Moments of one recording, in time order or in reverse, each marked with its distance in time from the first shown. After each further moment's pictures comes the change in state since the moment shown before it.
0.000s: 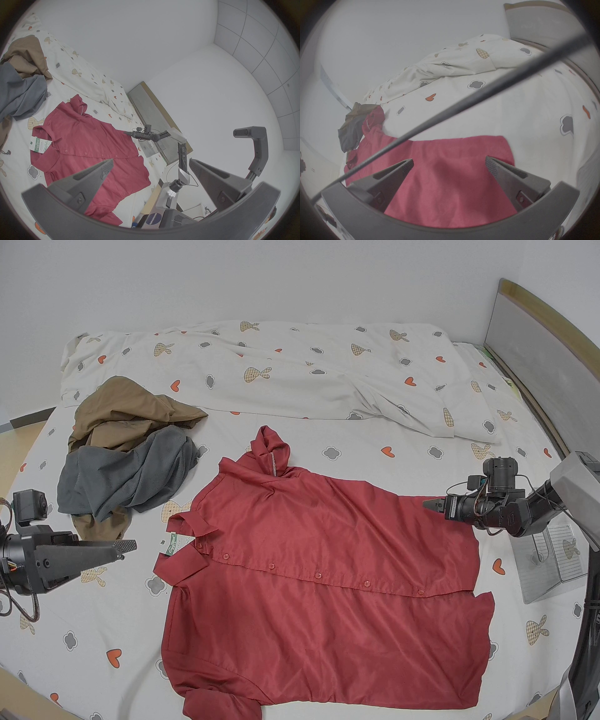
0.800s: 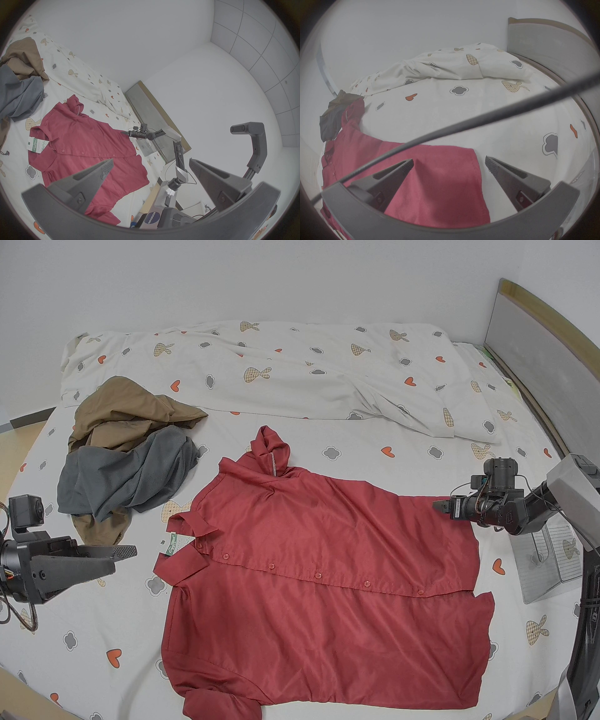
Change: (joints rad) left arm -0.017 -0.041 0.025 -0.004 -0.001 0.003; right arm -0.030 0.058 -0.075 0.006 -0.149 -0.139
